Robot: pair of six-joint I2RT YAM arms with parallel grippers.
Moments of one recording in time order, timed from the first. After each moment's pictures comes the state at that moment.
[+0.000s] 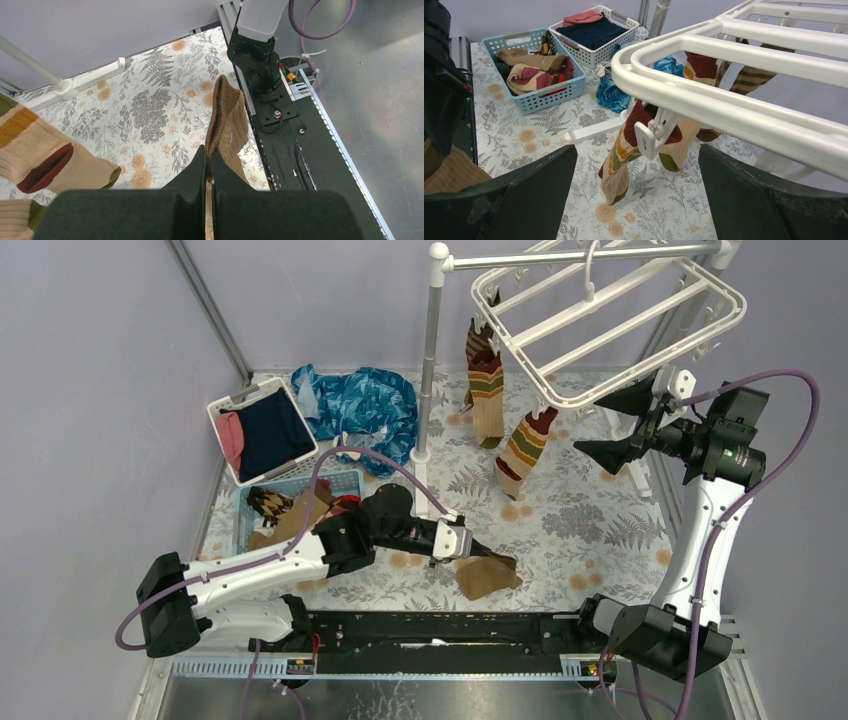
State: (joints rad) left arm -1.09 1.17 0.84 0.14 0.60 0.36; right arm -0.44 1.17 1.41 -0.87 -1.54 -0.81
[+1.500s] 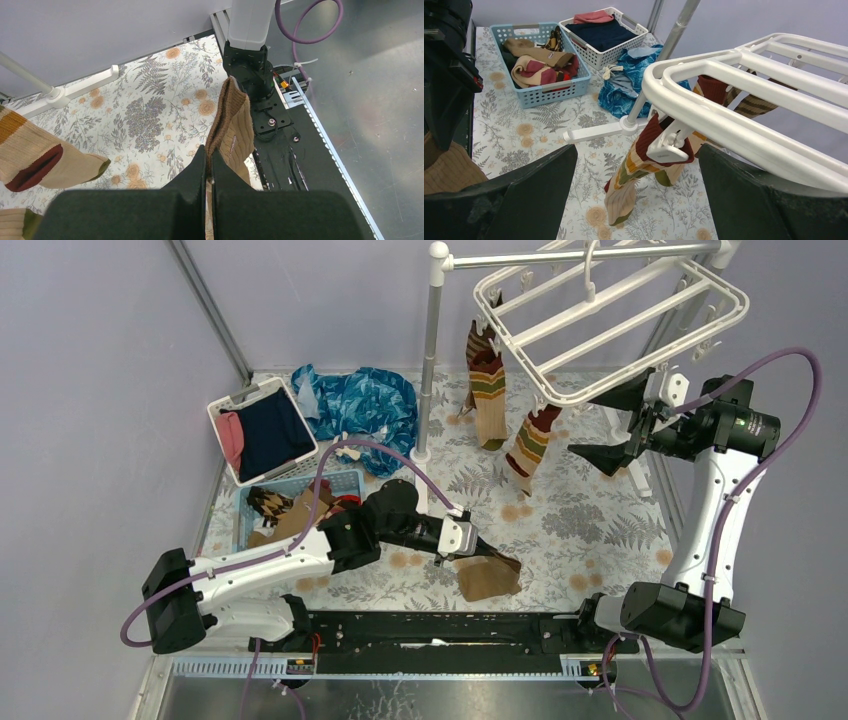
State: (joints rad) left arm -1.09 1.21 0.89 0.14 0.64 0.33; right arm -0.38 1.32 1.67 -1.54 -1.54 -1.47
